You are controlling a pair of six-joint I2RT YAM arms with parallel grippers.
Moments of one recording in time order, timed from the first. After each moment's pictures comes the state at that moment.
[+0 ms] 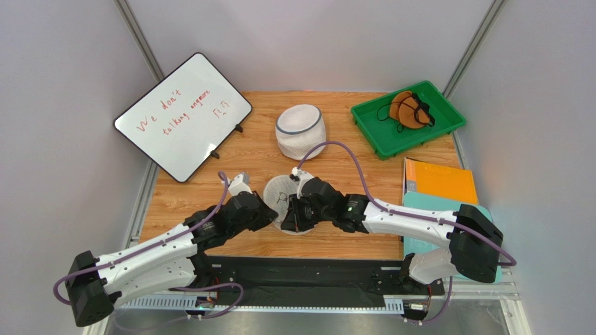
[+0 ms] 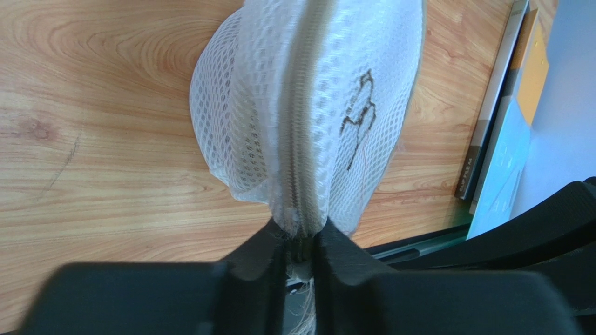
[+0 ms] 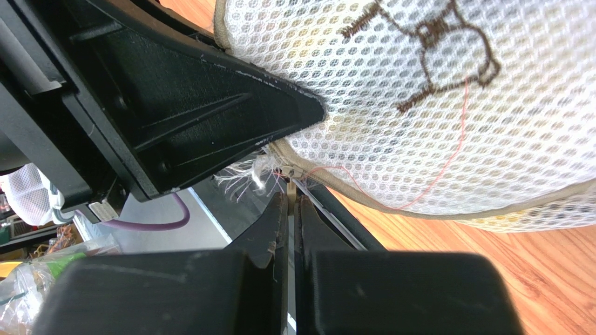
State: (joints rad) left arm -0.96 0.83 0.52 -0.41 -0.29 -1.18; right arm 1.09 1.39 0.87 -0.15 -0.15 0.78
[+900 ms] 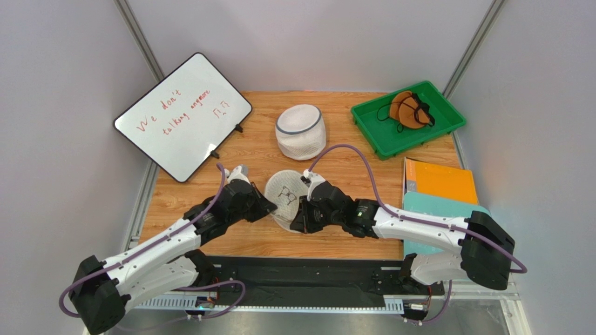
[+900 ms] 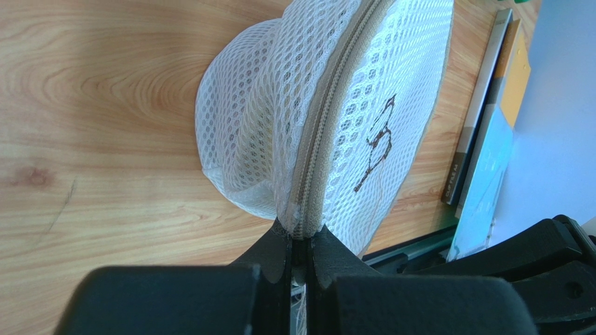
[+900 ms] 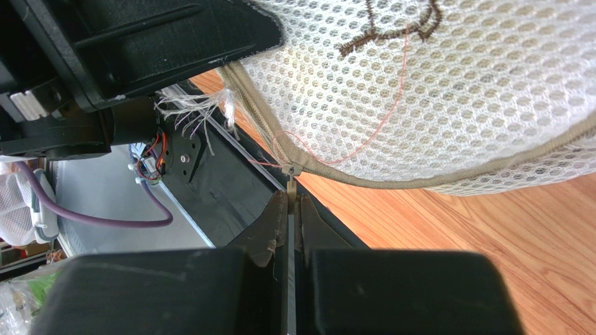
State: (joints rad) left arm -0.78 0.87 0.52 -0.32 -0.12 -1.08; right arm 1.08 1.30 0.77 -0.14 -0.09 0.79
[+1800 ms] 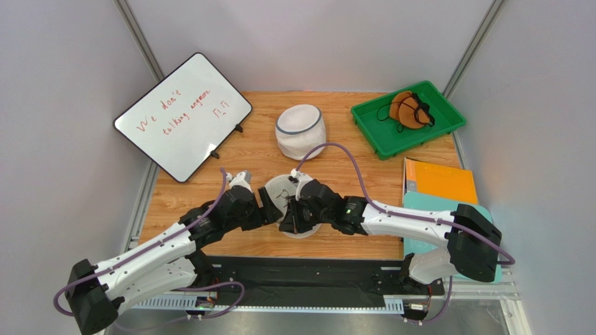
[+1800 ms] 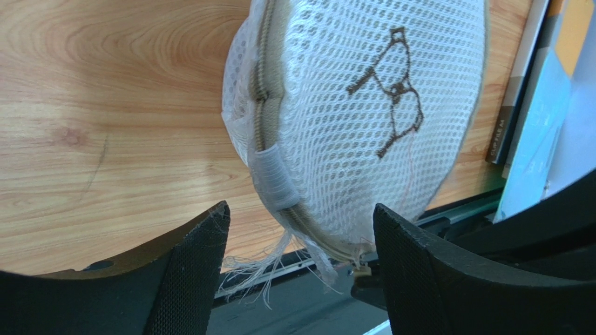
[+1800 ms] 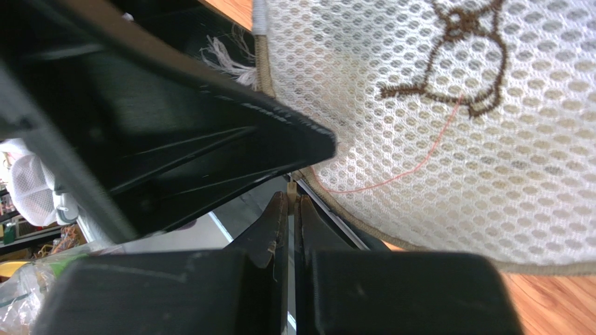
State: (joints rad) left arm -0.85 0.81 0.54 -0.46 -0.12 -1.01; right arm 1.11 1.40 0.86 -0.12 -0.13 0.80
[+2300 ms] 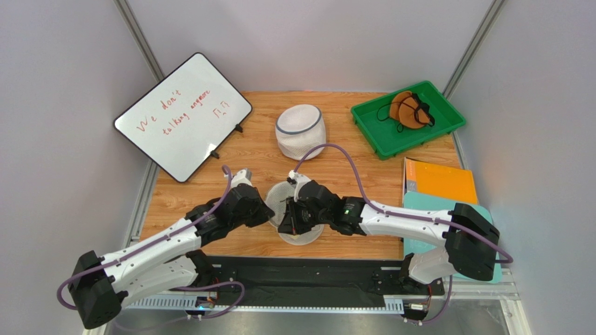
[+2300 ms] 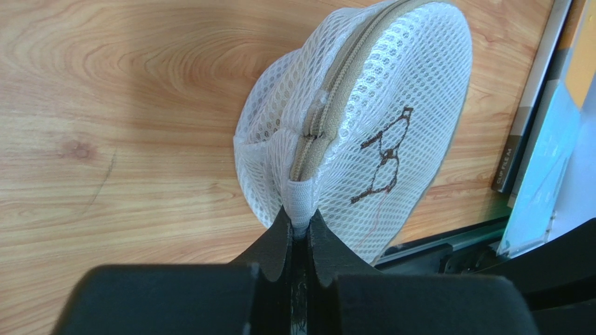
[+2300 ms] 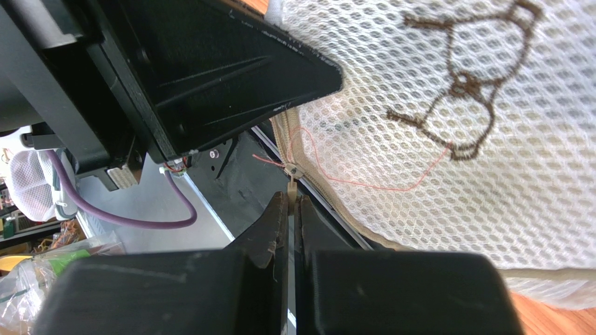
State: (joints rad) left arm -0.85 0.88 0.55 -0.45 -0.20 -1.05; right arm 1.12 1.41 0.86 -0.11 -0.14 0.80
